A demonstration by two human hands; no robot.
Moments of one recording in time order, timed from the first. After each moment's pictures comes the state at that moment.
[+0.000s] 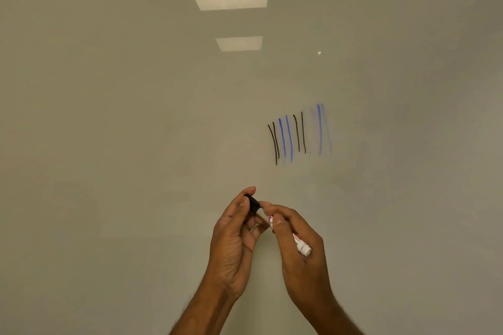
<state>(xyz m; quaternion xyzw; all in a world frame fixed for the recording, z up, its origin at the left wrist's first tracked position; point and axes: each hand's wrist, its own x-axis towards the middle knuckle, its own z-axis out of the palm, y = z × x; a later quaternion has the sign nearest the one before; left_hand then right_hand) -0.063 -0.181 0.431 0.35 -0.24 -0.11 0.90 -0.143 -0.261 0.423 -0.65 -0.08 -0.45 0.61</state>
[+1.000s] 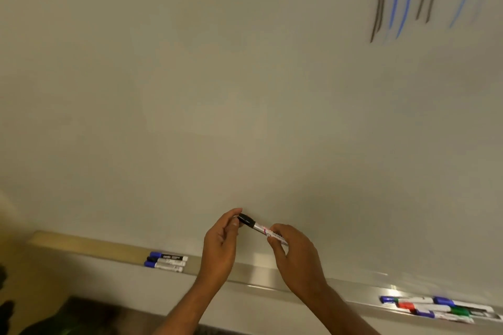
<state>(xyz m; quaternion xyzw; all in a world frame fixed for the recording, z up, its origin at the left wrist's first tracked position) -0.018 -0.054 0.177 0.74 -0.11 0.03 0.66 -0.077 -0.220 0.167 -0.89 0.05 -0.24 0.37</state>
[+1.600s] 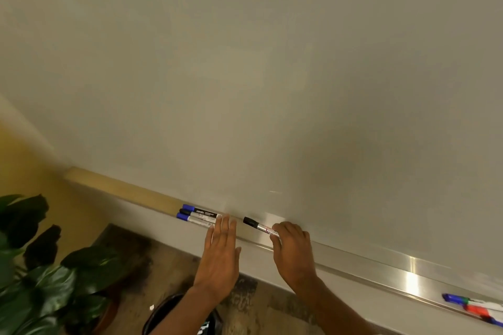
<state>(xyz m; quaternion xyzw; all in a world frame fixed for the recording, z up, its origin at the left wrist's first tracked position) 0.015 0.064 -0.014 0.97 -0.17 0.04 0.14 0.004 -0.134 0.007 -0.97 0.03 -0.12 0.23</state>
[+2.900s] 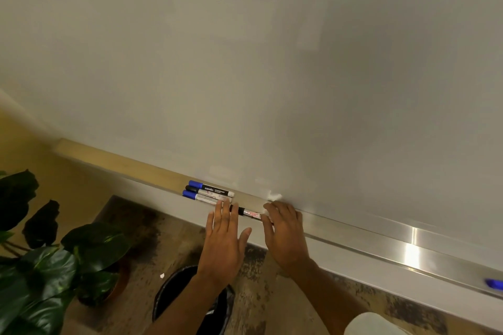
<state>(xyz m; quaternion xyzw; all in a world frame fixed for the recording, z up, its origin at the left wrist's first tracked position) 0.038 0.094 -0.078 0.98 -0.14 0.00 0.13 0.037 -0.079 -0.071 -0.96 0.02 -0.13 0.25</state>
